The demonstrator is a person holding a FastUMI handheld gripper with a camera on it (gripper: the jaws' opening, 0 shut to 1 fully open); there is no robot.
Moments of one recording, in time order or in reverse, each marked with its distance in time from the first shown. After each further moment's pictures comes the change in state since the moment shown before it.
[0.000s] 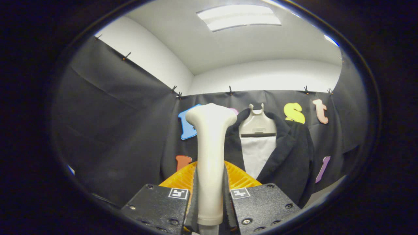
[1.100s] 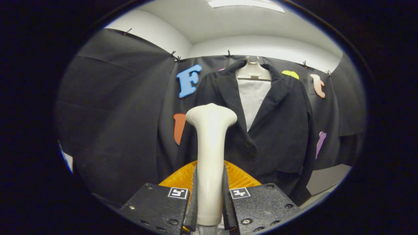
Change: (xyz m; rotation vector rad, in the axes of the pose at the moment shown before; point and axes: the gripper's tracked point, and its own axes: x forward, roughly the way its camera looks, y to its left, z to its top) arm -0.082 -0.005 -0.154 0.017 0.324 -0.008
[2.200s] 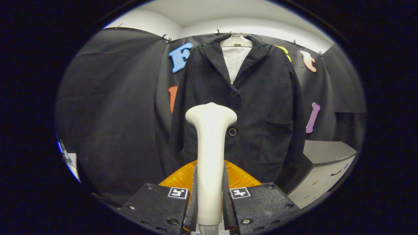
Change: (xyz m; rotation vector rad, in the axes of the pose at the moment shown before) arm -0.057 -0.027 -0.104 0.067 0.237 -0.042
